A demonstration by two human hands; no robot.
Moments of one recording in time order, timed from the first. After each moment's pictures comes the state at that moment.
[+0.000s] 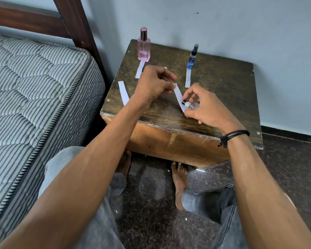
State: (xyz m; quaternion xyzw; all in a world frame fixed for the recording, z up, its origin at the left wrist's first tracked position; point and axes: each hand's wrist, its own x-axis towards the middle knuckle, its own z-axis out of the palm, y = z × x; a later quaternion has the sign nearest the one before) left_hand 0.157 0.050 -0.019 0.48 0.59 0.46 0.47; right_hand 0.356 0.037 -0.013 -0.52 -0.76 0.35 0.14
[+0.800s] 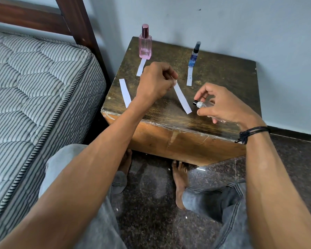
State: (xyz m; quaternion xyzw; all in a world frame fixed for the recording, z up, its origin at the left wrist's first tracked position) left_hand 0.158 0.049 -0.019 0.59 0.64 0.40 0.29; right_hand 0.385 0.043 0.003 -0.52 -0.74 0.41 0.11
